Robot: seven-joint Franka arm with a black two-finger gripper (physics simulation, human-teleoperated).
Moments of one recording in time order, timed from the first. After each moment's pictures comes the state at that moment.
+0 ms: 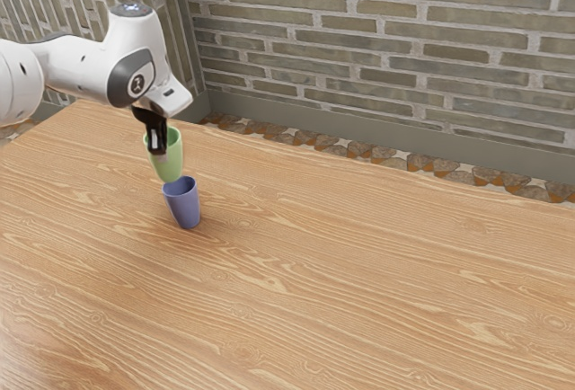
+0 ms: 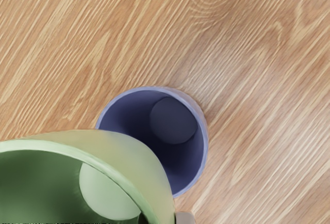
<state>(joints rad) -0.13 0.26 0.32 -1.76 0.11 2.13 1.05</state>
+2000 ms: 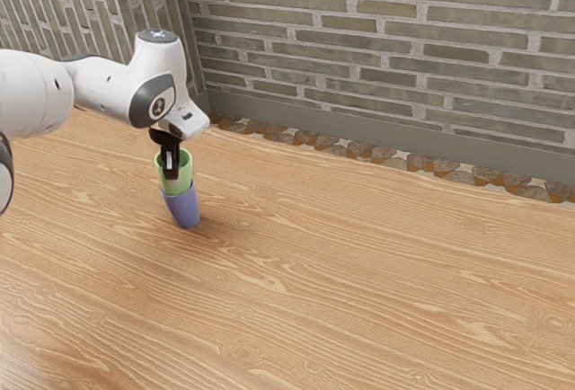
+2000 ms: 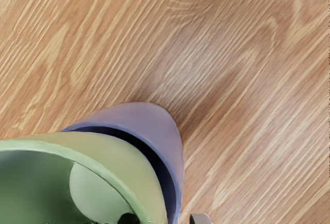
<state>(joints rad) -0.15 0.35 0.32 -1.75 0.11 2.13 1.01</state>
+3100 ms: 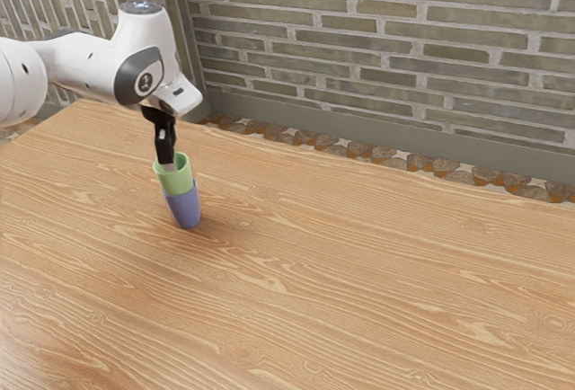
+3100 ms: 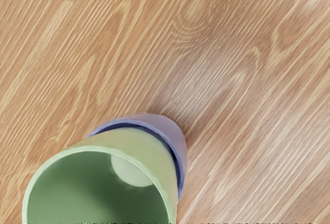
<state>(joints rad) -0.17 0.22 0.31 -1.76 0.10 2.09 1.04</state>
